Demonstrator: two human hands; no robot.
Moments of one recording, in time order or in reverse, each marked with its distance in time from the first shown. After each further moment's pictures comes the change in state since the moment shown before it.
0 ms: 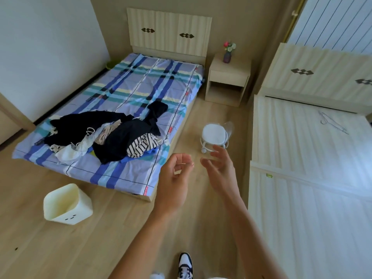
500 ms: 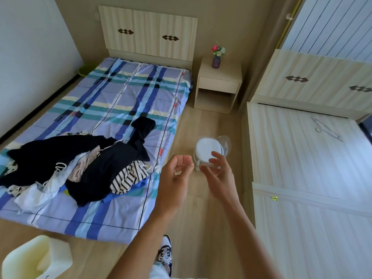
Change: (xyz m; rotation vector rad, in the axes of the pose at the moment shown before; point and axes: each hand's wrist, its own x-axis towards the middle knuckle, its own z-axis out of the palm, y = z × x) left_hand 0.277 -0.012 0.009 0.008 -0.122 -0.010; right_hand 0.234 -0.009 0.074 -0.076 0.068 0.094
